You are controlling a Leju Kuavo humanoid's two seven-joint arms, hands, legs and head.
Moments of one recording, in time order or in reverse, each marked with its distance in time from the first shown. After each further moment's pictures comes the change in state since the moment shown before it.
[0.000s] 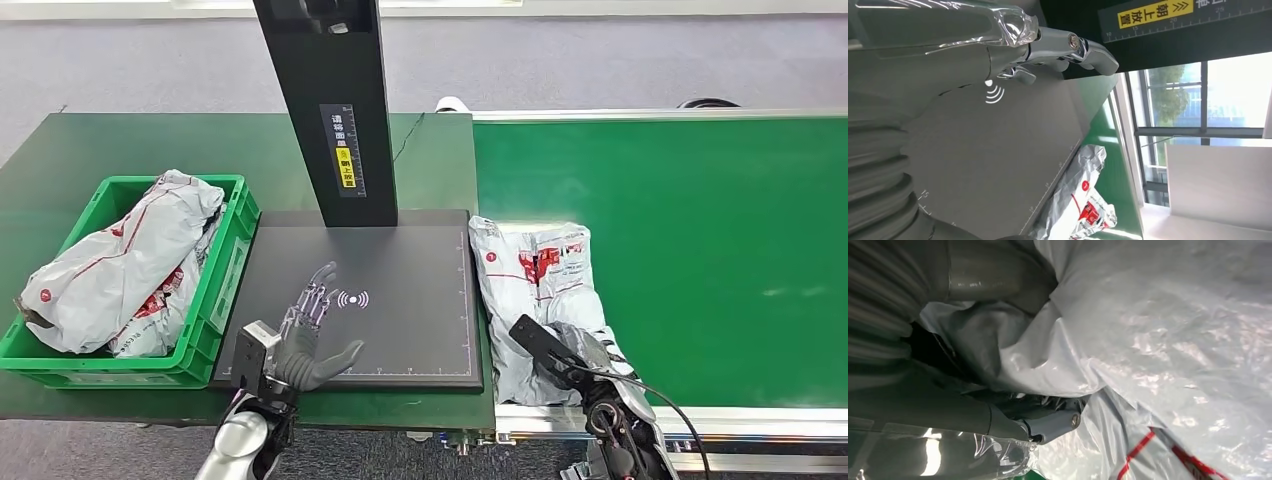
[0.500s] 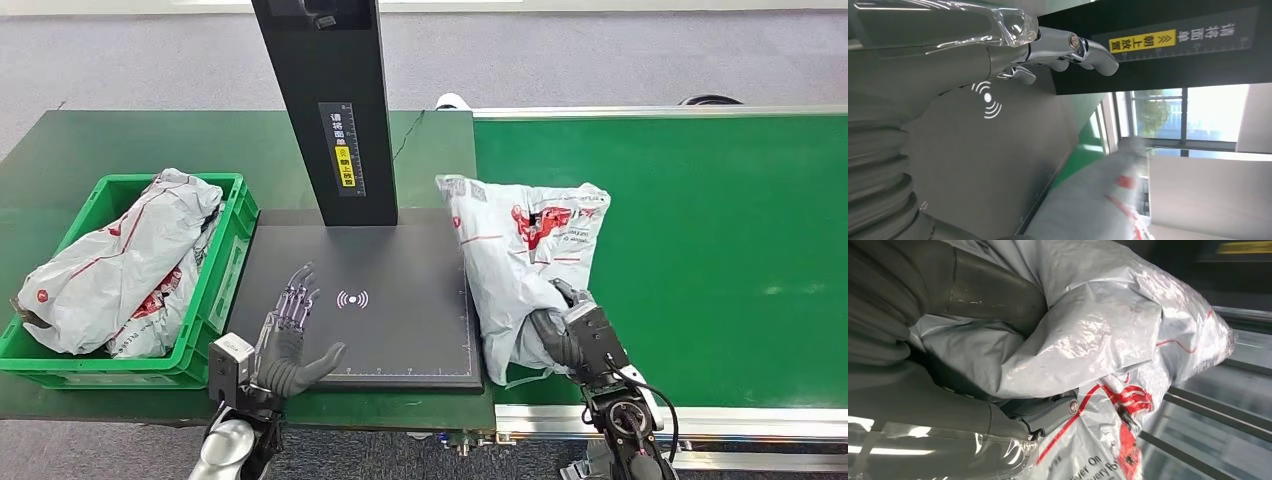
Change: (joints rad) left arm 0.040 0.010 0.034 -0.049 0.034 -0.006 -0.070; right arm 0.081 0.039 -0.035 -0.269 -0.572 0.015 -0.485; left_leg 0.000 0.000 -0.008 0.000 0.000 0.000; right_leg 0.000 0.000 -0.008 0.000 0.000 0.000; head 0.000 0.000
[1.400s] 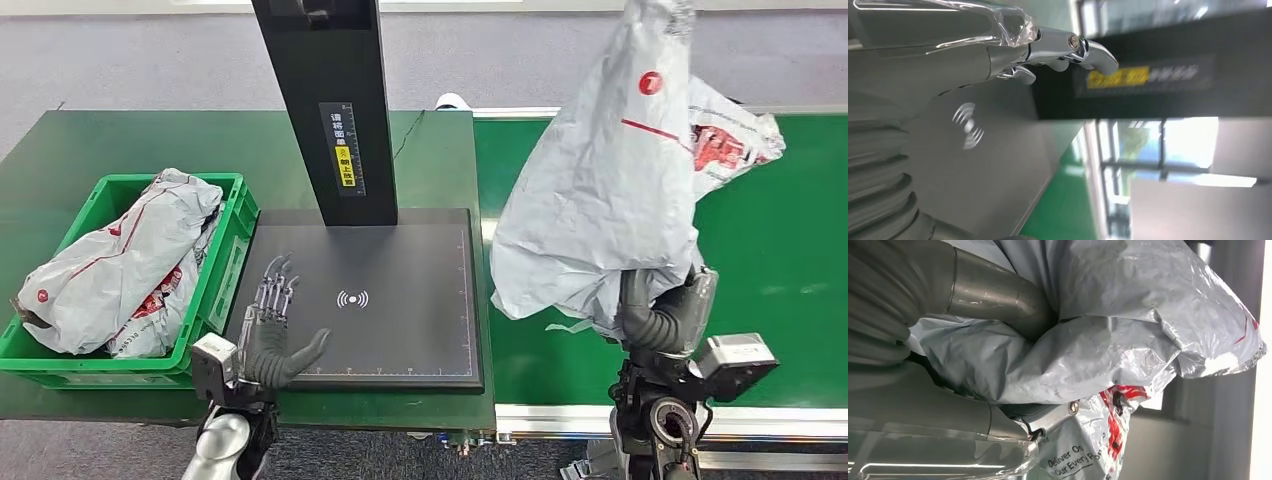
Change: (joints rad) left arm -0.014 0.005 0.013 -0.020 0.017 0.139 -0.085; right arm 0.041 0.072 -0.062 -0.344 -0.203 -0.178 -0.157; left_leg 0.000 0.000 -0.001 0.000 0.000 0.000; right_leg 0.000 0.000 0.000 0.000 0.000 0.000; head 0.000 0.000
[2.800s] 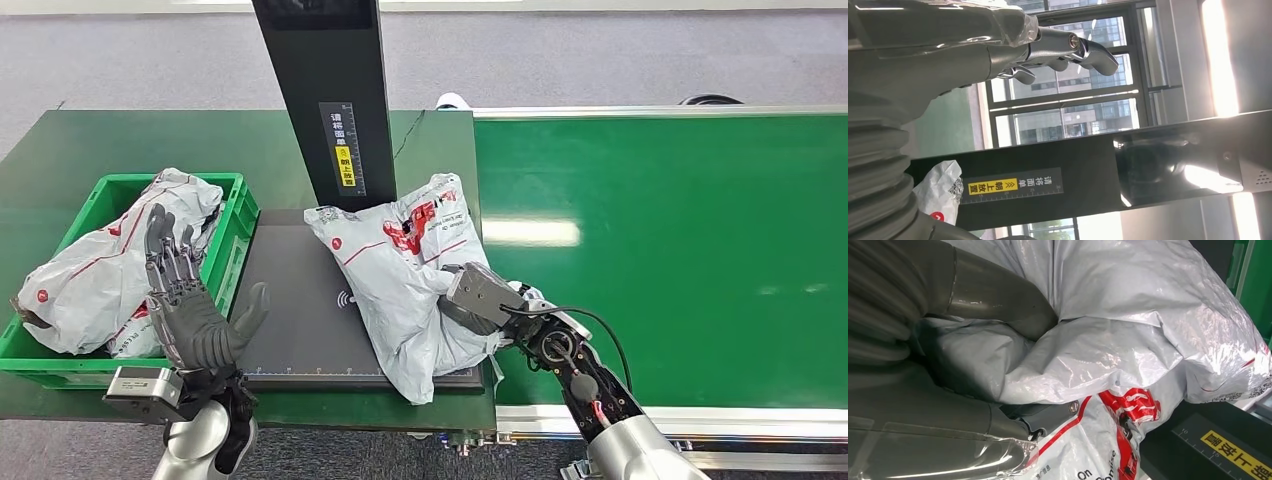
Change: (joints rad) left arm -0.005 0.063 -0.110 -0.298 -0.008 0.442 -0.103; right arm -0.417 -0.094 0.489 0.706 0.270 0.355 0.231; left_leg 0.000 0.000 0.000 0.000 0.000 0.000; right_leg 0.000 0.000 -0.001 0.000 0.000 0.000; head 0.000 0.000
